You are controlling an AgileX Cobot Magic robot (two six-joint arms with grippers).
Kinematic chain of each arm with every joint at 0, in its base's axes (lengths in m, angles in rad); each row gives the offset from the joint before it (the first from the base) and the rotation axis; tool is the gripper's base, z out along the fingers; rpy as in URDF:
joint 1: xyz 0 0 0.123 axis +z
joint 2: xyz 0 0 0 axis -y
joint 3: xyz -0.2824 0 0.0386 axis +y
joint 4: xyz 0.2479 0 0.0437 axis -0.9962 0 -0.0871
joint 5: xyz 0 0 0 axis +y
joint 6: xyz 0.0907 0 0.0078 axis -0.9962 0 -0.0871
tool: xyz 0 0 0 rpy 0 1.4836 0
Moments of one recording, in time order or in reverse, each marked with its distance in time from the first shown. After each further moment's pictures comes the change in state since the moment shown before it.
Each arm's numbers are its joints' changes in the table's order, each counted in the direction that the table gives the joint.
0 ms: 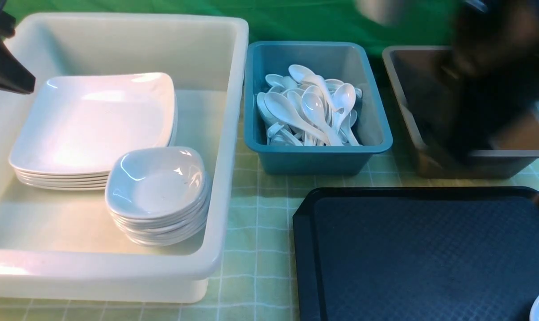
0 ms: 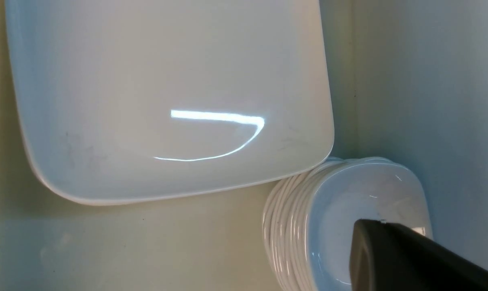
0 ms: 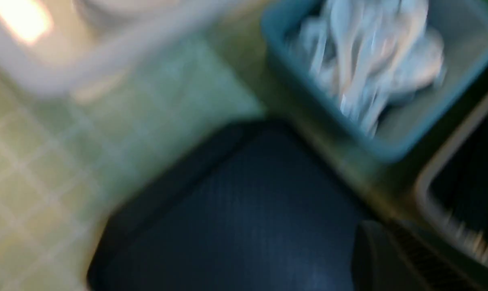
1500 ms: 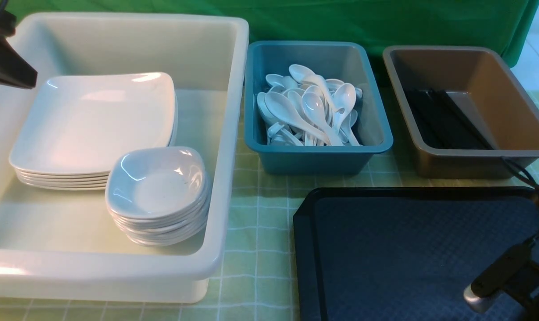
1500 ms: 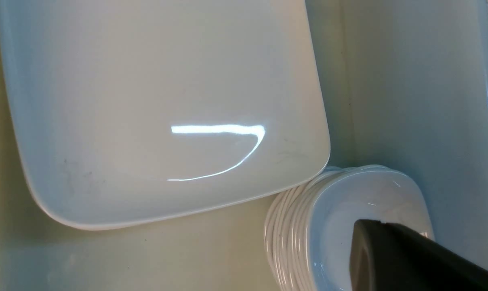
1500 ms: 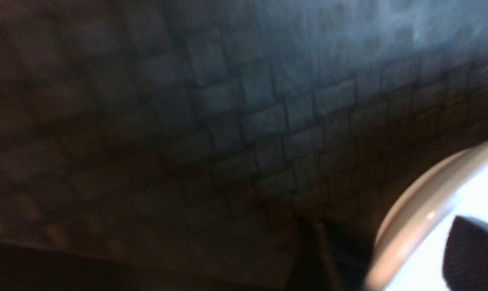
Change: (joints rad) right arm -0.445 -0.217 0.901 0.245 -0.403 -0.204; left arm 0.000 0.000 0.000 0.023 -0.014 -0.065
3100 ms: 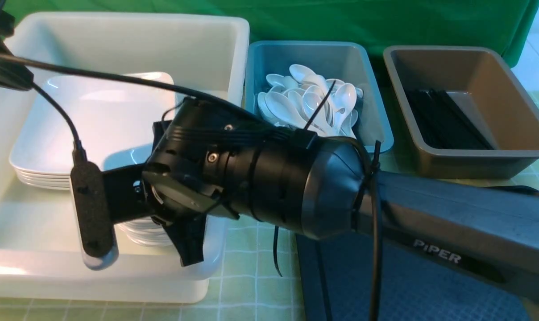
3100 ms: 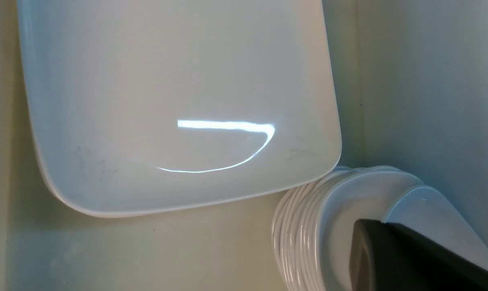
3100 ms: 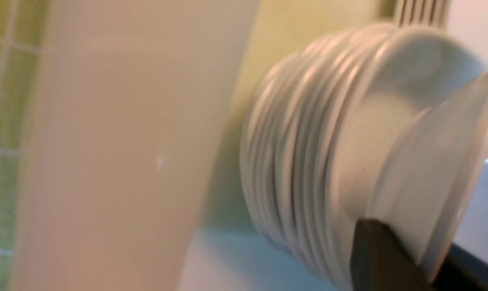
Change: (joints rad) right arm 0.681 -0.644 -1.325 -0.146 0.001 0.879; left arm 0.000 0.000 0.000 -0.026 -0.004 0.045
